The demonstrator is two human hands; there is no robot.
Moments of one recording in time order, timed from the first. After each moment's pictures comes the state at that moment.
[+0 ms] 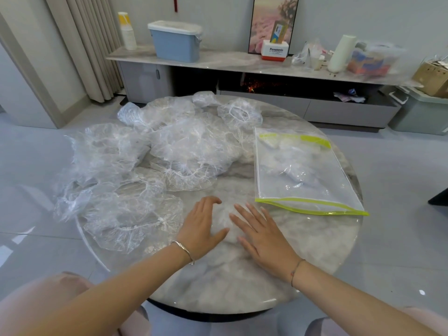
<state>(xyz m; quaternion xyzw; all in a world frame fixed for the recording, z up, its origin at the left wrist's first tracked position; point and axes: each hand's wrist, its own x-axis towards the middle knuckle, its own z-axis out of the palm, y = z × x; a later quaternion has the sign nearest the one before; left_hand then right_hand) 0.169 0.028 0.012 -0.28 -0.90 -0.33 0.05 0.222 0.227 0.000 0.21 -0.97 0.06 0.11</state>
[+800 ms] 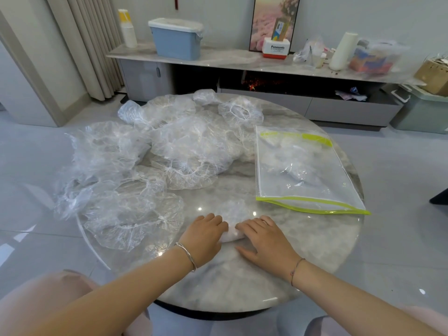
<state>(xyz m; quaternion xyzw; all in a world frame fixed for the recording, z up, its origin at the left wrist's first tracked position) 0.174 0.034 0.004 -0.42 -0.90 -0.09 0.06 0.225 0.225 -0.004 0.22 -0.96 0.09 0.12</state>
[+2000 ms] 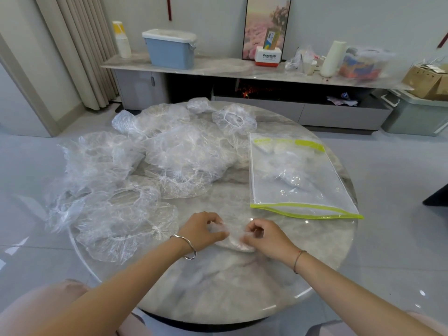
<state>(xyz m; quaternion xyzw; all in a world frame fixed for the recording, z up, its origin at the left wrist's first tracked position) 0.145 0.039 0.016 -0.20 -0.89 -0.38 -0.15 0.207 0.239 0.014 -0.06 -0.89 0.45 -0.06</state>
